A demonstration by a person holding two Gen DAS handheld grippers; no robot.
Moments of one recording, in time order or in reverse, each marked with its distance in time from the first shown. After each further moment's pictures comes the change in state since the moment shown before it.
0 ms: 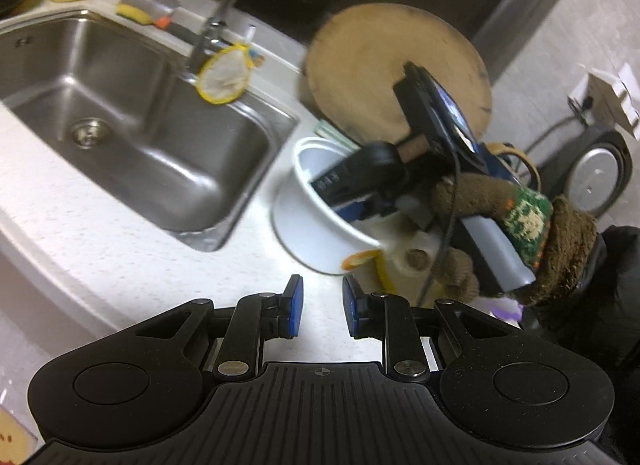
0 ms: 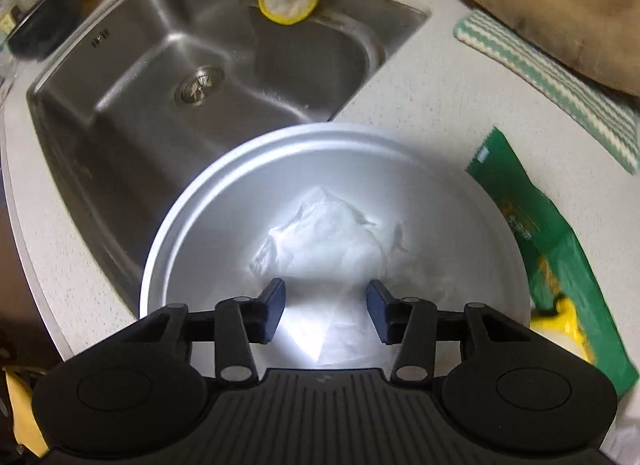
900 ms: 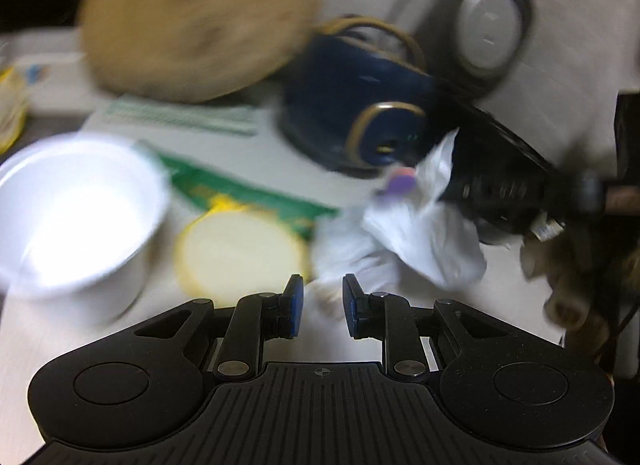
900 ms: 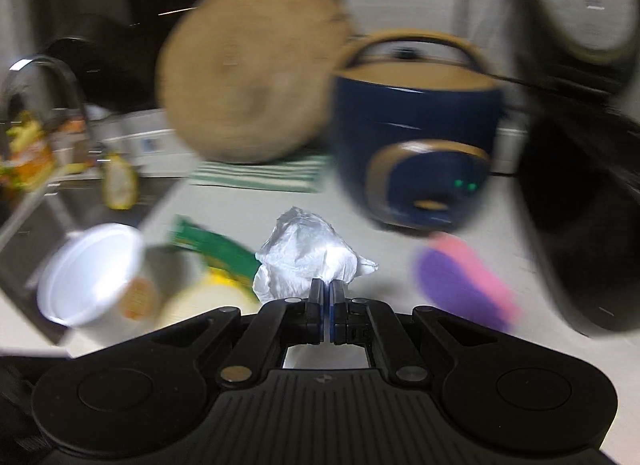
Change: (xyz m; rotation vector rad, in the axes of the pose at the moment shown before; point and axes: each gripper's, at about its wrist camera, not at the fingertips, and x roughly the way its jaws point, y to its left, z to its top) left arm 0.126 -0.152 -0.014 0.492 0.190 -0.254; right arm -0.155 -0.164 -0.244 0.453 -0.579 -0.322
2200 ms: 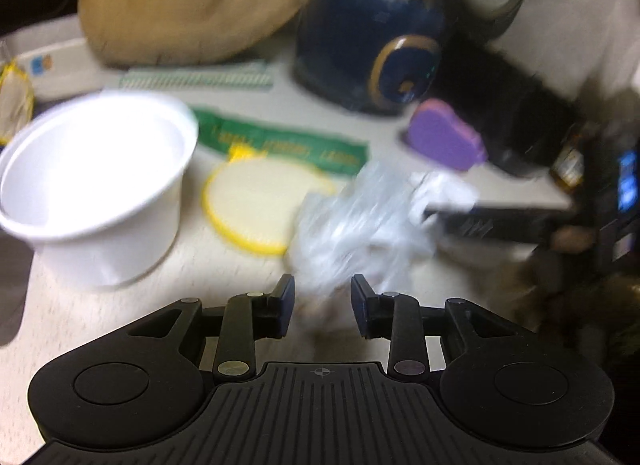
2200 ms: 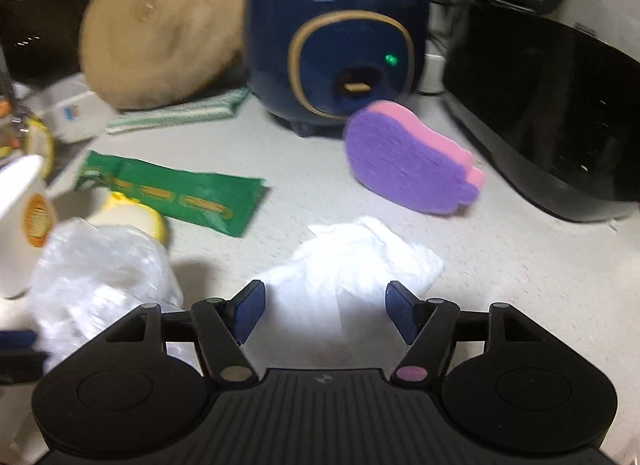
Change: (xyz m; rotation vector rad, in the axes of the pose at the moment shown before) left arm -0.012 0.017 -0.030 0.056 0.103 0.052; right arm 0.052 0.007 -0.083 0.072 0.055 -0.207
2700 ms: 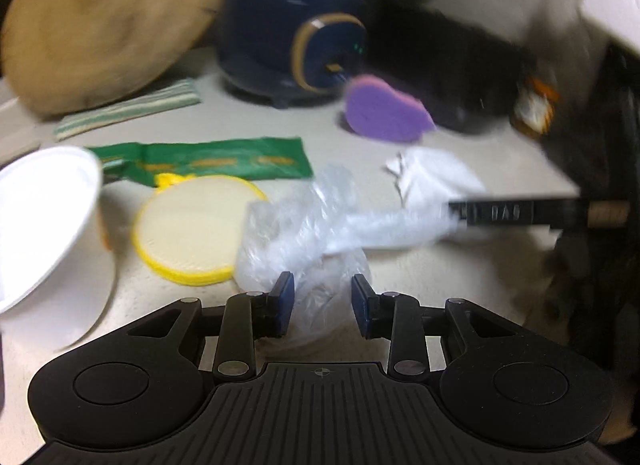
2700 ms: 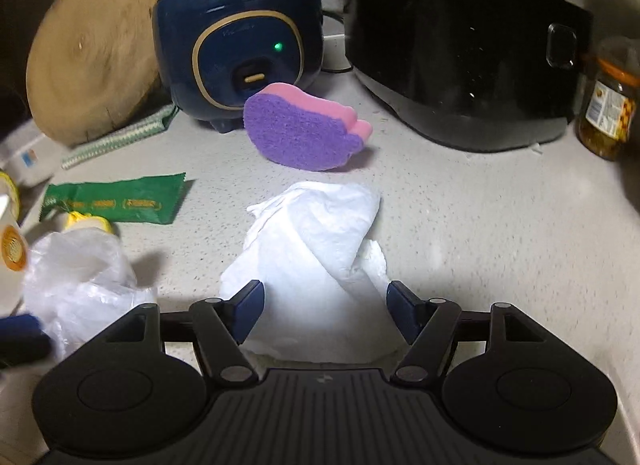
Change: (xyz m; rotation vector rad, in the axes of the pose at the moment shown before) left arm 0.029 -0.044 0.001 0.247 0.059 -0.033; right arm -0.033 -0.055 -0.032 0.212 0.008 -0.009
